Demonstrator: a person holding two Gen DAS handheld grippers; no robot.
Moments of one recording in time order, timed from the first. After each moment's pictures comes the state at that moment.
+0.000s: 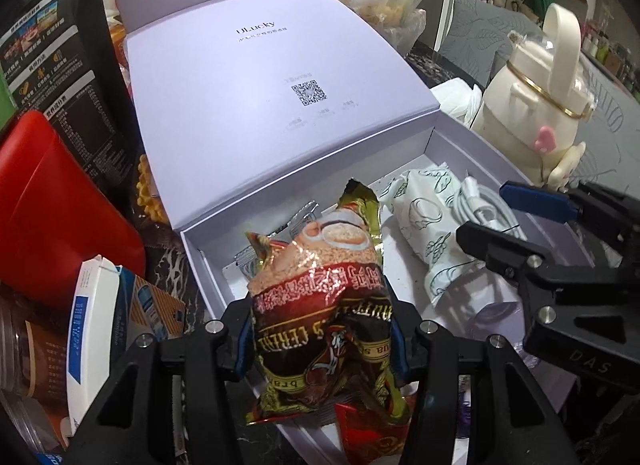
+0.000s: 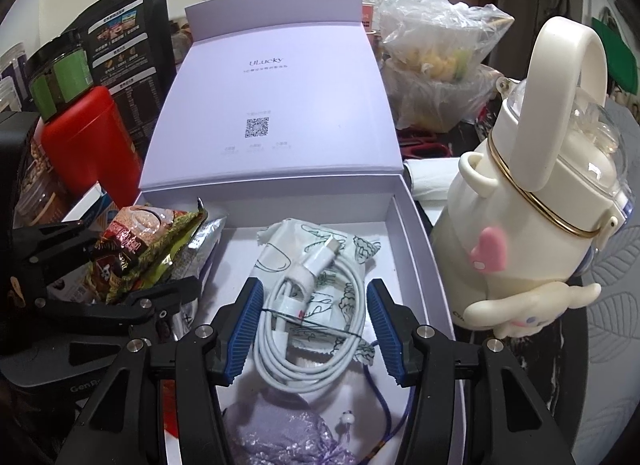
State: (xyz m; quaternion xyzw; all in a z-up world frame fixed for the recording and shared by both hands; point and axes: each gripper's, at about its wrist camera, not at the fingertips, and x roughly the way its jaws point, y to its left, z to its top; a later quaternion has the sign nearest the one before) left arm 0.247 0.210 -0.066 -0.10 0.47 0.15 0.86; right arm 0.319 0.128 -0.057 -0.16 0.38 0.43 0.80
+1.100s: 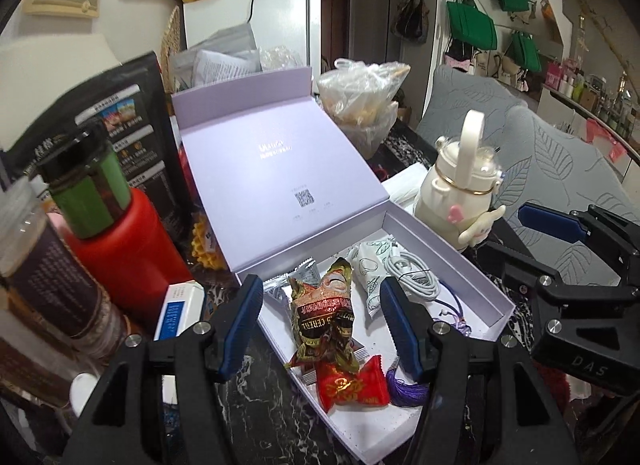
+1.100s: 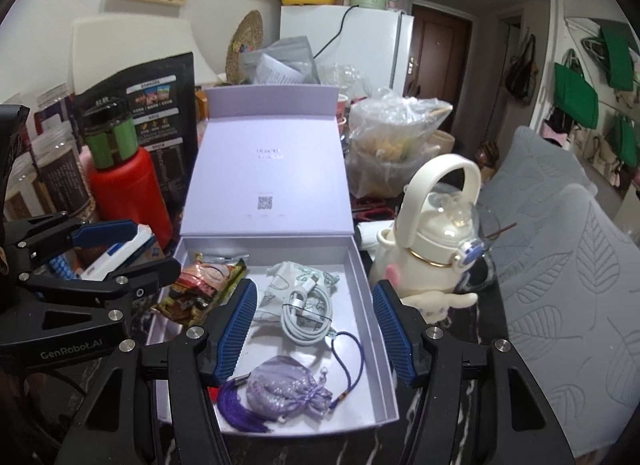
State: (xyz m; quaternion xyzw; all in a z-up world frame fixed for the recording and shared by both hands) left arm 0.166 0.173 0.043 -0.07 0.36 0.16 0.92; right arm 0.252 0.060 0.034 -0.15 0.28 0.40 0.86
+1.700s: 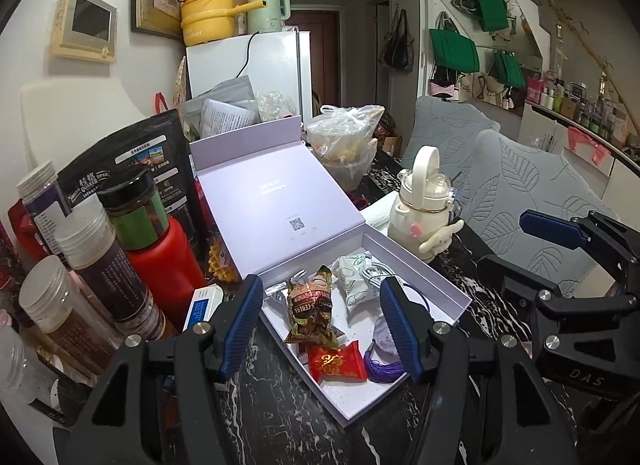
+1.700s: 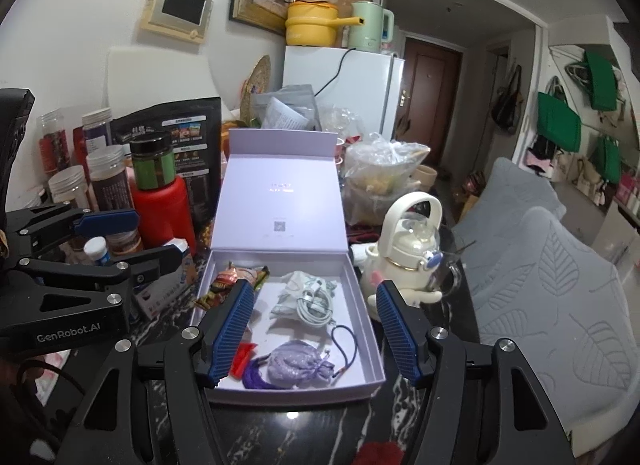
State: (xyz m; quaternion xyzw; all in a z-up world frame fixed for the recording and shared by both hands) left arm 0.107 0.134 0.087 -0.04 0.30 0.16 0.94; right arm 0.184 0.011 0.075 -0.14 0.23 0.39 0.88
